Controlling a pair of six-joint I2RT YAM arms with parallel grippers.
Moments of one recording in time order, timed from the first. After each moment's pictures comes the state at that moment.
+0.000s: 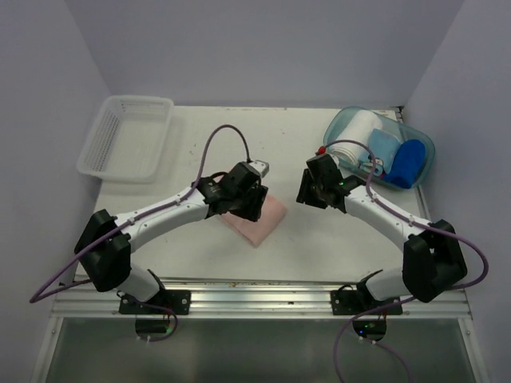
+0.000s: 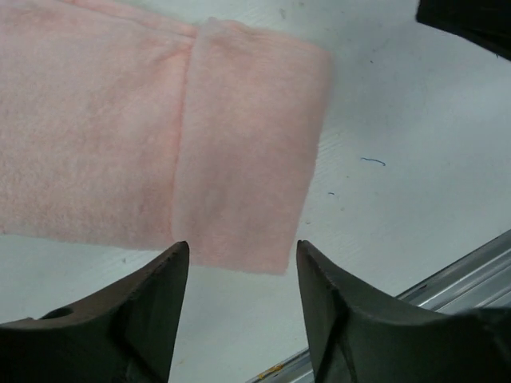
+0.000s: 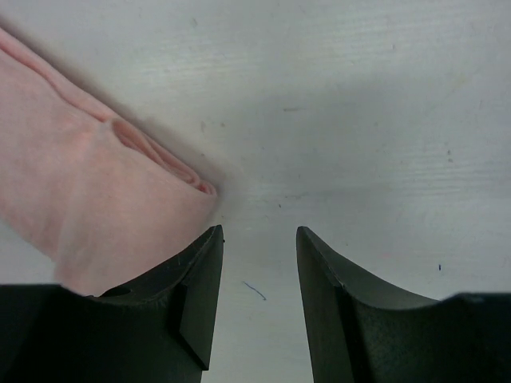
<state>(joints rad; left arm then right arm) -0.81 1.50 1.11 -0.58 -0.06 -0.42 0.51 1.41 0.96 -0.48 0.14 0.69</state>
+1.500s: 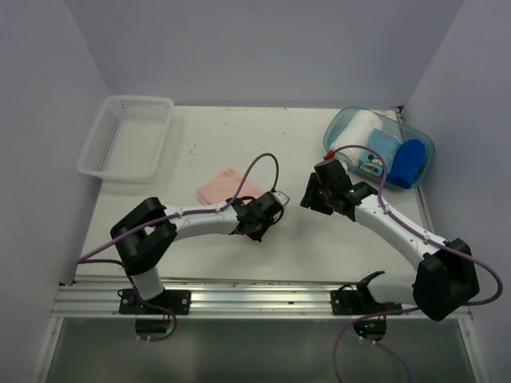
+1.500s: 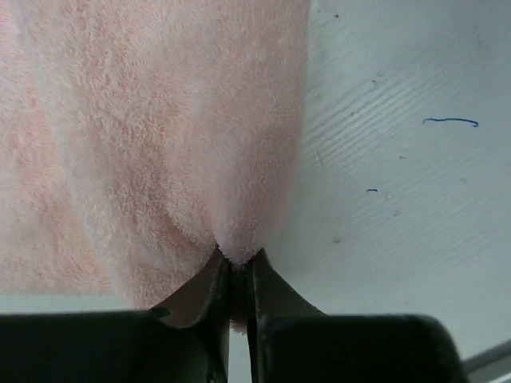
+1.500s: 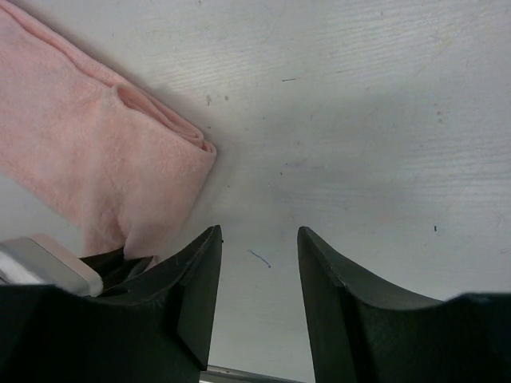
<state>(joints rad) -1.02 1.76 1.07 -0.45 -0.24 -0.28 0.50 1.28 0.89 -0.55 0.11 0.74</state>
